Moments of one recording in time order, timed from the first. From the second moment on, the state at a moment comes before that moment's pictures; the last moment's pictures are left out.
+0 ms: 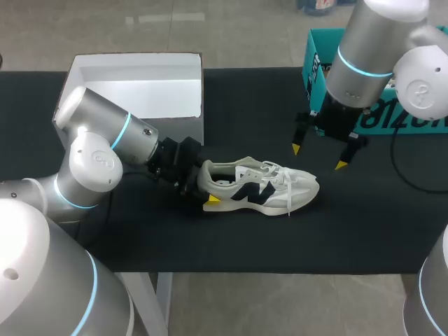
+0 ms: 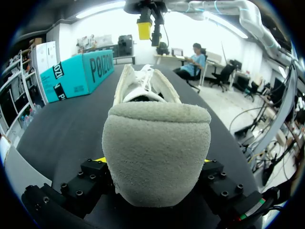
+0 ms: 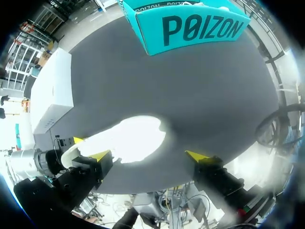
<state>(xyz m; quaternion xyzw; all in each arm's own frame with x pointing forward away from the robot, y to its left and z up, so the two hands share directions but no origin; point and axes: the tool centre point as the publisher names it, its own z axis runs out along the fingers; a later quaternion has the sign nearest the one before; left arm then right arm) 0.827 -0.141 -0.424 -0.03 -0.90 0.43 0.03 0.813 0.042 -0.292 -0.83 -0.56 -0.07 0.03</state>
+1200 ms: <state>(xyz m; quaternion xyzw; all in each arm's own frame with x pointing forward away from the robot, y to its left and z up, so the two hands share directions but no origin) 0.827 -0.141 -0.424 -0.03 -0.90 0.43 0.03 0.798 0.171 -0.323 -0.71 -0.69 -0.06 -0.08</state>
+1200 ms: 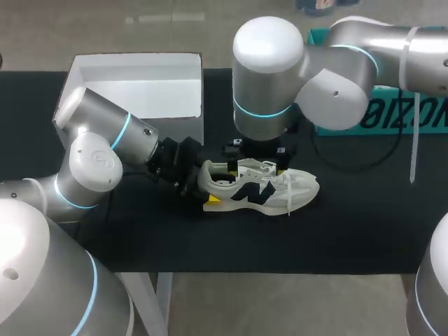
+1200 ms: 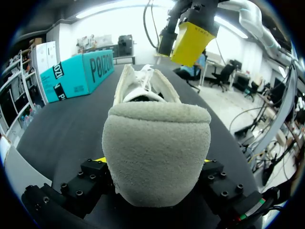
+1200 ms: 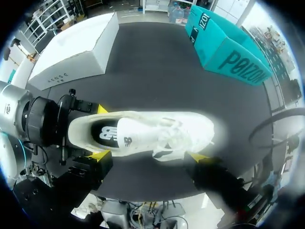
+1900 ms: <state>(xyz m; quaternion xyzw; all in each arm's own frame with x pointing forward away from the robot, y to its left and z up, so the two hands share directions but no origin) 0.827 -0.141 -0.424 -0.03 -0.90 0.43 0.03 0.821 0.185 -0.353 -0.71 -0.69 -0.01 -0.14</state>
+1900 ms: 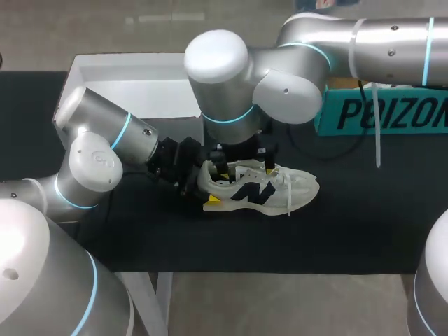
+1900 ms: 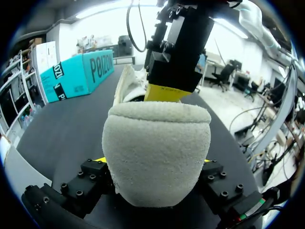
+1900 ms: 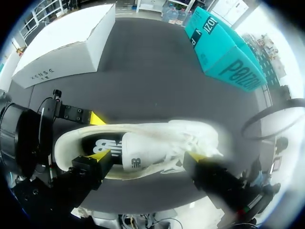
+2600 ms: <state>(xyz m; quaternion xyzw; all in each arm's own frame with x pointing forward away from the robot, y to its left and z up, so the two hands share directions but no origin) 0.827 -0.141 -0.423 -0.03 -0.90 0.43 0.03 0.836 0.140 -0.350 -0.73 -0.65 0.06 -0.20</state>
